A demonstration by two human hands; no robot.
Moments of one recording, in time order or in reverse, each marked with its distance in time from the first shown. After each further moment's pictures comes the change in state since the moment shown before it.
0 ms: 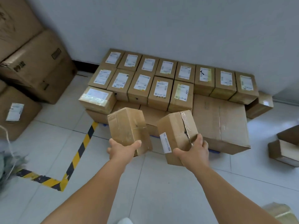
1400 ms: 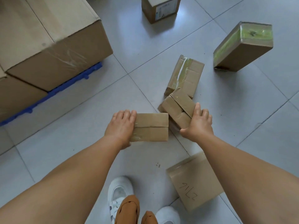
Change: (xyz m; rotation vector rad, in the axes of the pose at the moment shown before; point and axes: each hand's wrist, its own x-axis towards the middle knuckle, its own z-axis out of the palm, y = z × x) left_hand -0.083 -0.255 0.477 1.857 -0.536 1.566; right_hand 0.010 0.601 0.001 -0.094 0.124 0.680
